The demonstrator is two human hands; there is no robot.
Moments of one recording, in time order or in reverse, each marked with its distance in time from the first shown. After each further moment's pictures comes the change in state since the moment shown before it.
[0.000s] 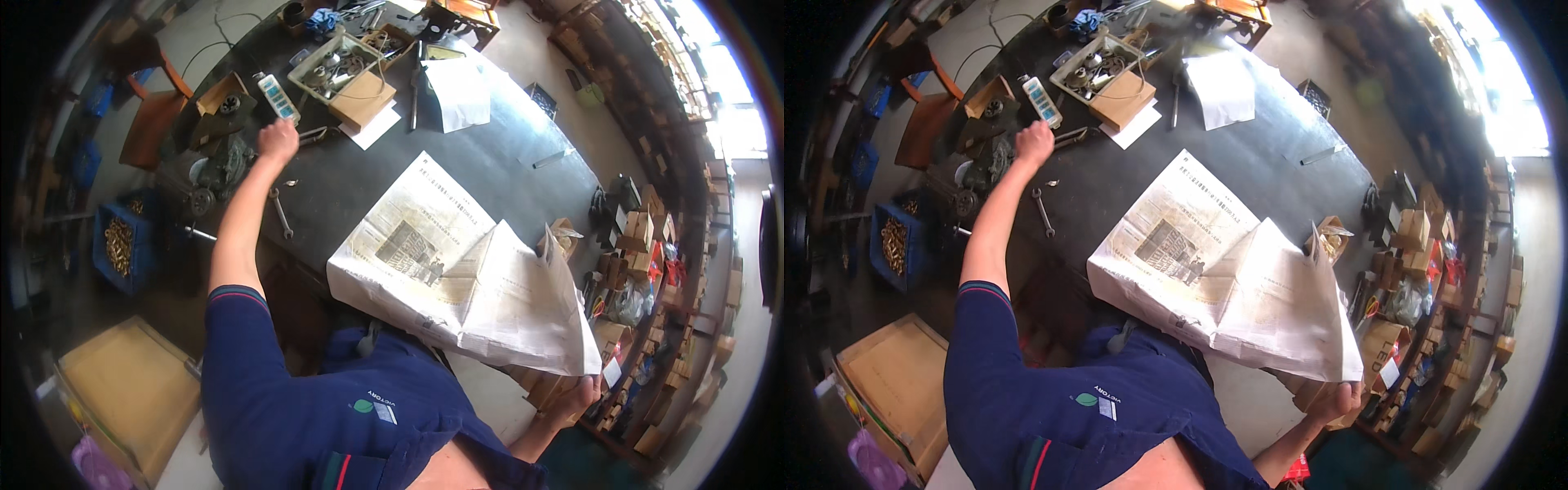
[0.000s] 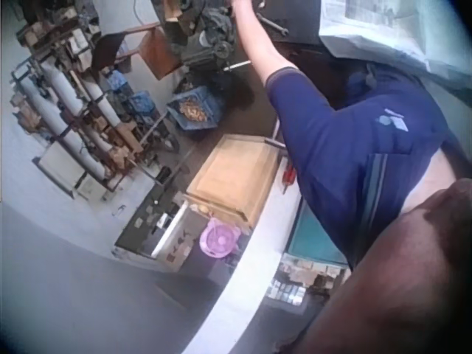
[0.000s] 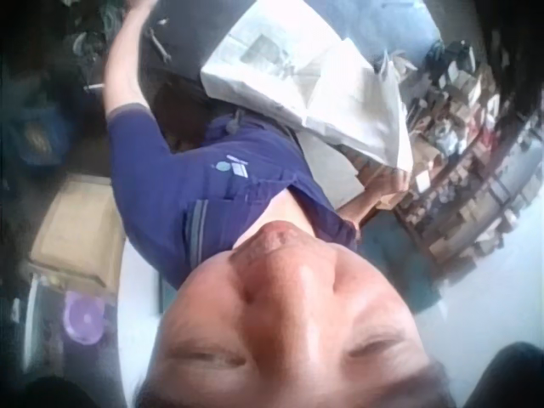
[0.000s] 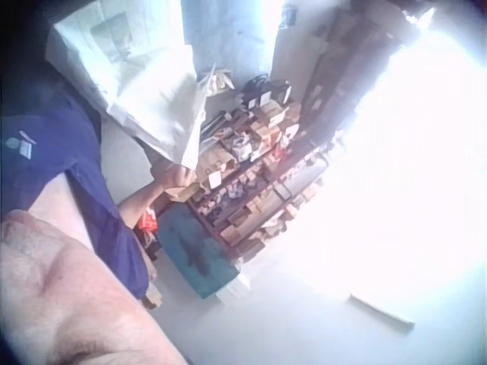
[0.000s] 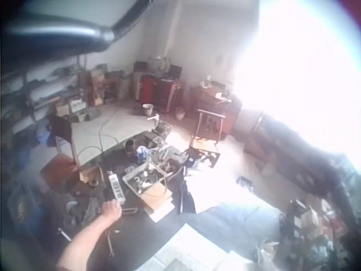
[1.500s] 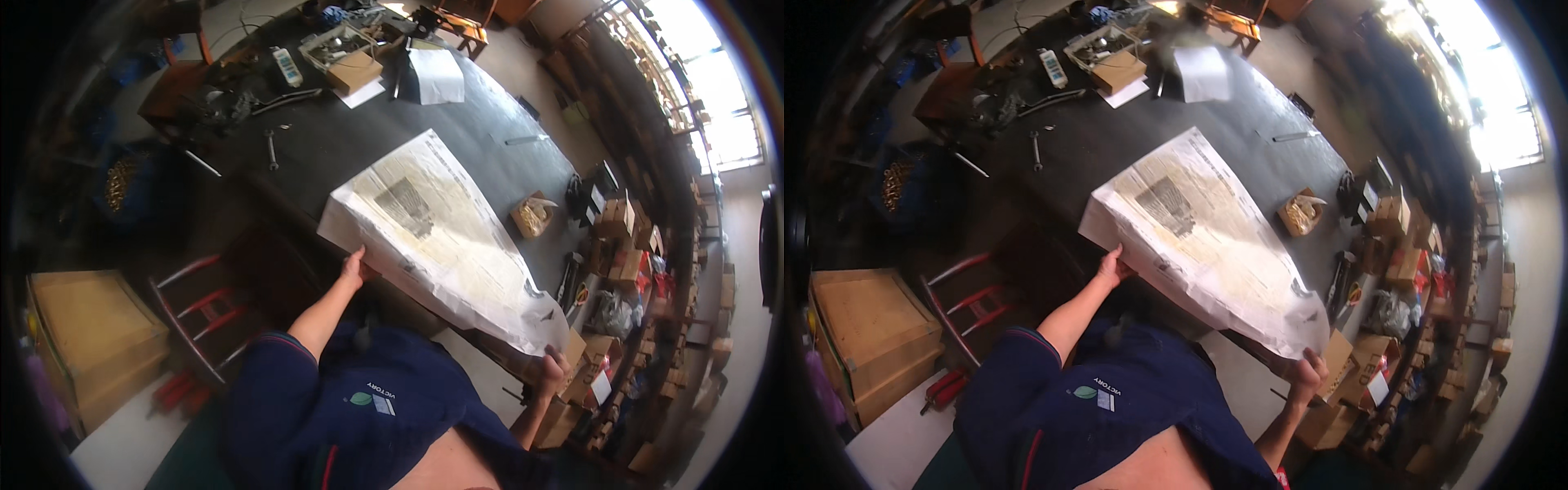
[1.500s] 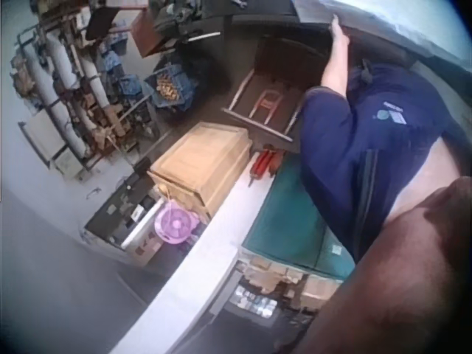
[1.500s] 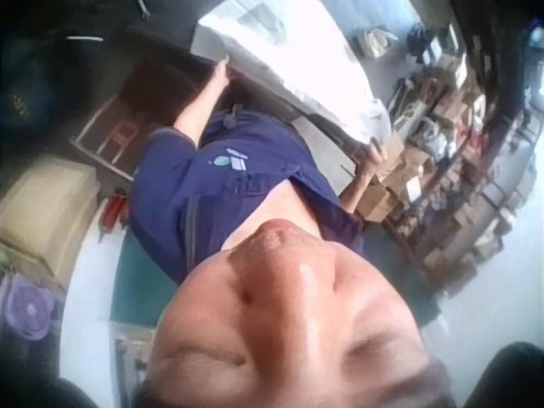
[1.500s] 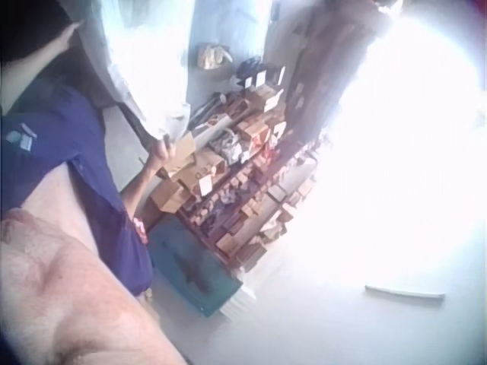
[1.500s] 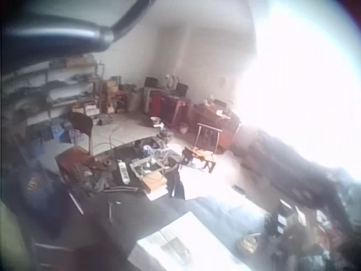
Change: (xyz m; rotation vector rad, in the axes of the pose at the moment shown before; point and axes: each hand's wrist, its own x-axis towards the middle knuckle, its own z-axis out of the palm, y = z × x) left_hand -0.429 0.252 0.098 -2.266 -0.662 -1.204; right_hand -0.083 0.127 -0.130 -0.299 -0.274 0.044
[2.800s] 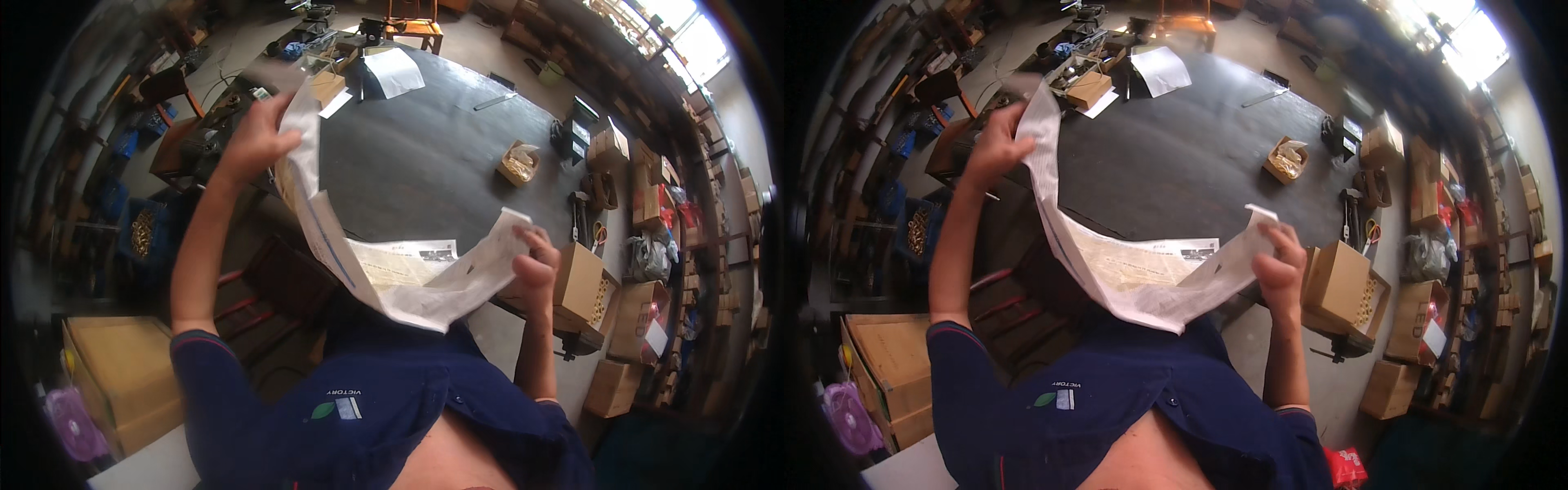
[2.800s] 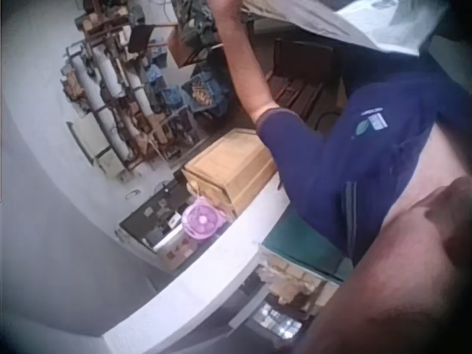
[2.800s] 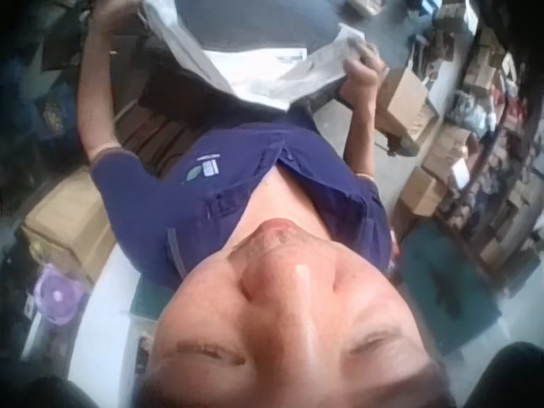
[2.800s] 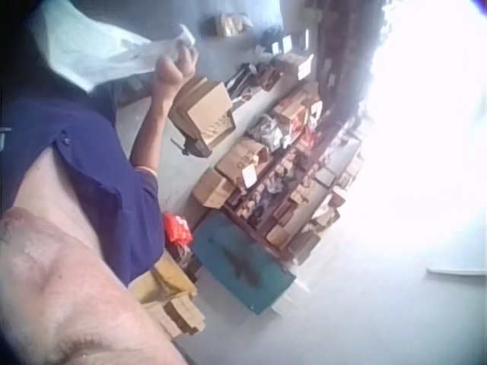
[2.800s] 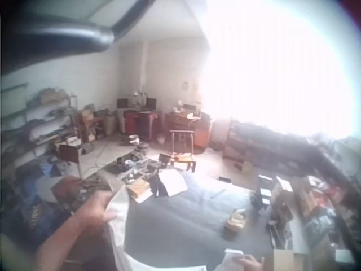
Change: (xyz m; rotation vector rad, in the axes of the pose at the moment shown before) left_hand -0.368 0.208 0.229 1.502 -0.442 1.140; right_hand -0.011 -0.126 0.011 0.522 -0.161 -0.397
